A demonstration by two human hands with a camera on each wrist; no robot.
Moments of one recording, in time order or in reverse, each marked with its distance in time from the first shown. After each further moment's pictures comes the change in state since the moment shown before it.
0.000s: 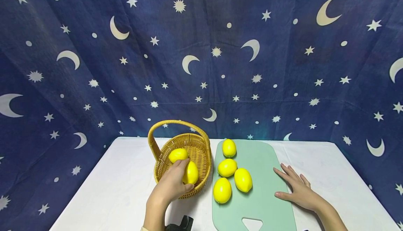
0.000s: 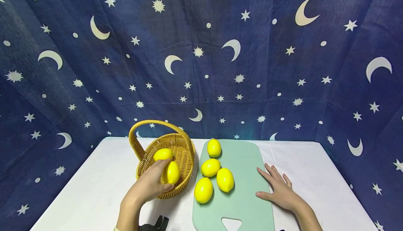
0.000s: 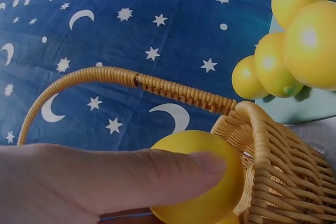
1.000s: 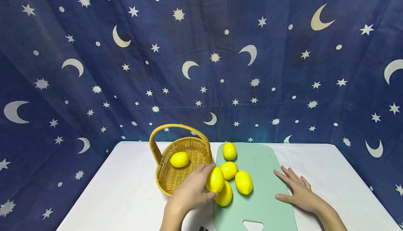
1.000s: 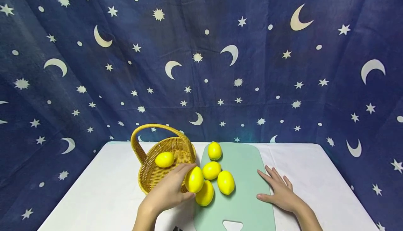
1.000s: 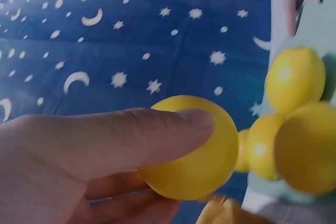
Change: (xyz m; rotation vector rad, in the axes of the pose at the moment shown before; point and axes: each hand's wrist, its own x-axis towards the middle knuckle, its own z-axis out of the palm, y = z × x) left_hand -0.001 0.053 0.013 0.013 -0.082 0.209; right_hand 0.000 0.000 0.001 -0.024 0.022 -0.013
